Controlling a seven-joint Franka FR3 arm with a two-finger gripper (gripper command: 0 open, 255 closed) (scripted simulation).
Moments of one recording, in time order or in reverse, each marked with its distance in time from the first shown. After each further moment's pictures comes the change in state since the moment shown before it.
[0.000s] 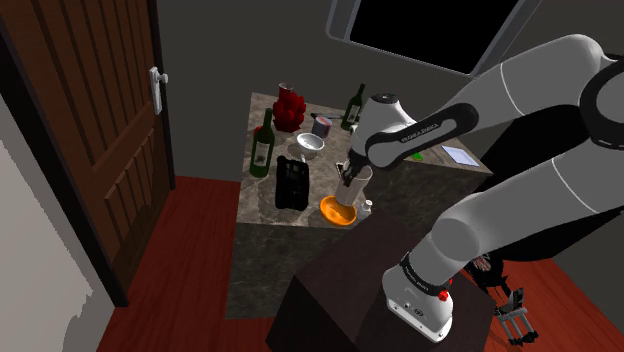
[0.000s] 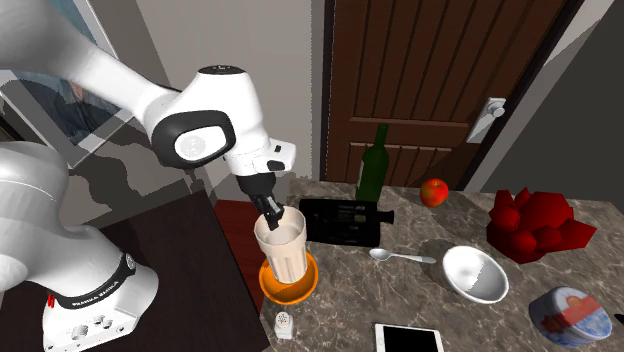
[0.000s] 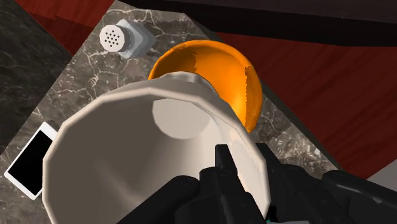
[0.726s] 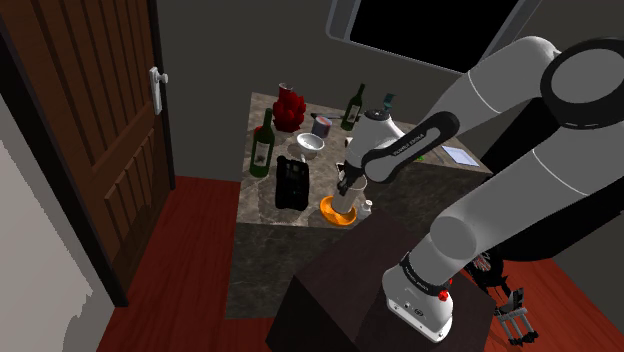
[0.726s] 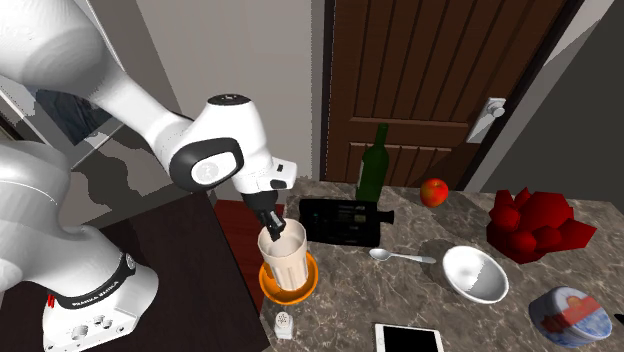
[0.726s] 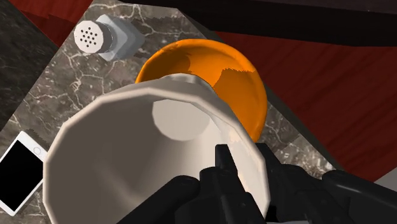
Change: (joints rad) arm -0.046 0.160 0.019 -0.015 -0.094 0.173 0.083
